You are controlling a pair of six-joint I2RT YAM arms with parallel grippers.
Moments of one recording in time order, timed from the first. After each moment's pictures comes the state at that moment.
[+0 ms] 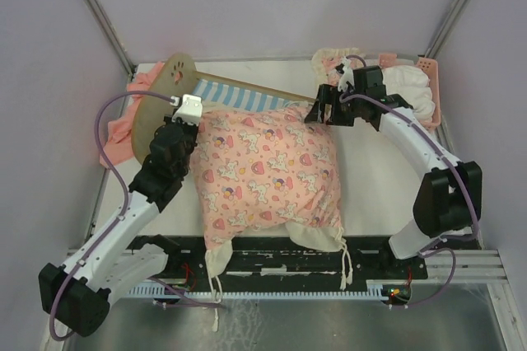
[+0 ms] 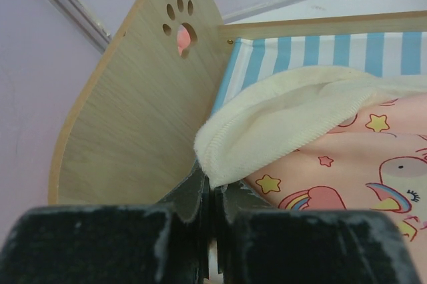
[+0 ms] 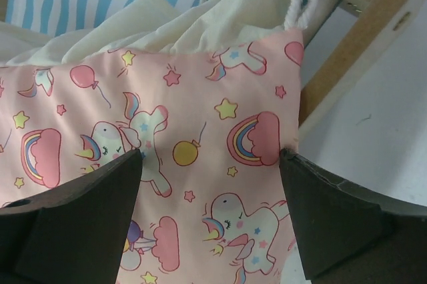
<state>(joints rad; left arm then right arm) -0.48 0.87 0.74 0.01 -0.53 0.27 0.25 1.55 1.31 -0.50 -0.42 0.34</state>
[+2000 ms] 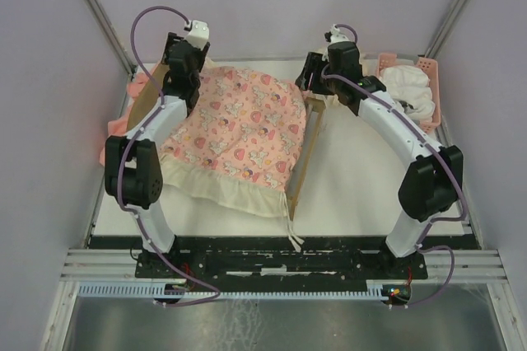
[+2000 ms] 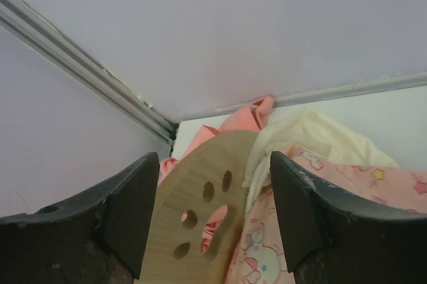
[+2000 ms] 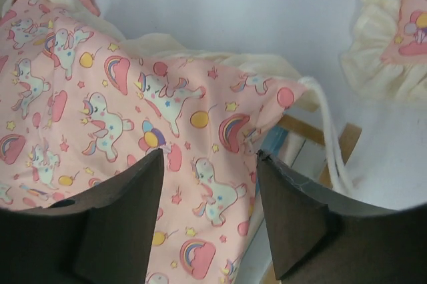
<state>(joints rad) -0.19 1.84 1.45 0.34 -0.42 0.48 0.39 1.75 1.60 -0.34 -0.03 0.47</state>
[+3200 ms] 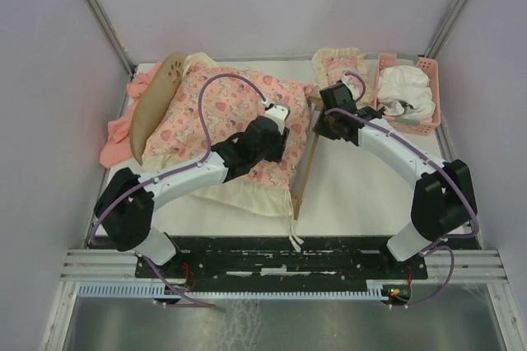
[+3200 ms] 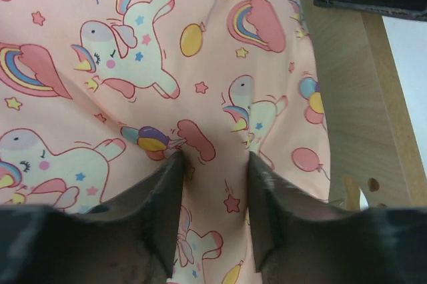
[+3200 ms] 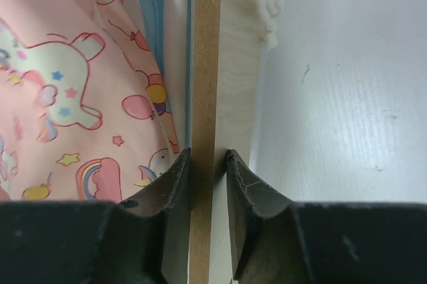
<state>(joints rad) -0.85 1.53 1.06 -0.12 -0.26 -0.24 0.47 1.59 1.24 -0.51 0.20 0.77</state>
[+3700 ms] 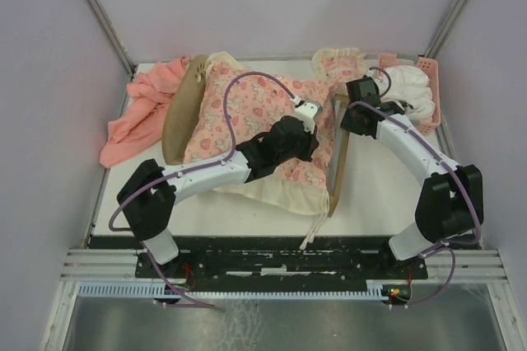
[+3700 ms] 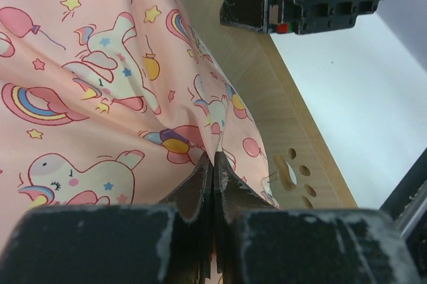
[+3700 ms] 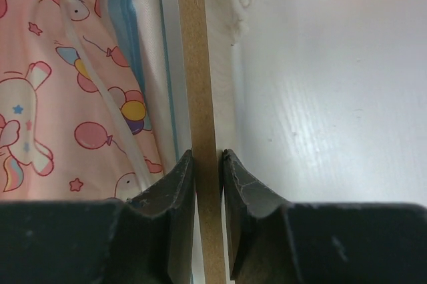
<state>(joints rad) -0.97 1.68 1.22 0.04 -0.16 -0.33 0.30 1.56 1.24 -0.58 0.27 0.60</state>
